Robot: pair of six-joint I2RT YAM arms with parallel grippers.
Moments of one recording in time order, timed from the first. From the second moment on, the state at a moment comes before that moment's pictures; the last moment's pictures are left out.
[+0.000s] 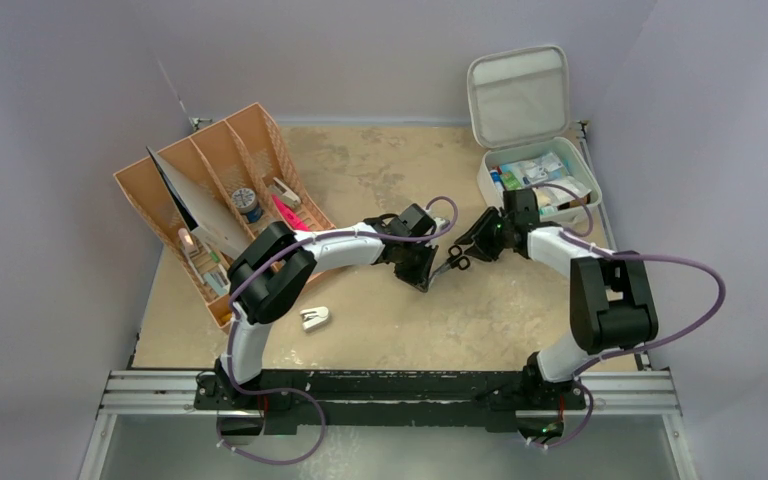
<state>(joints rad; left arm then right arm) -0.88 2.03 1.37 -0.38 0.26 -0.43 0.14 1.59 0.81 -0.18 -0.32 0.89</state>
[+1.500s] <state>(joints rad) -0.88 2.03 1.37 -0.36 0.26 -0.43 0.21 1.68 0.92 -0.22 -0.27 1.08</state>
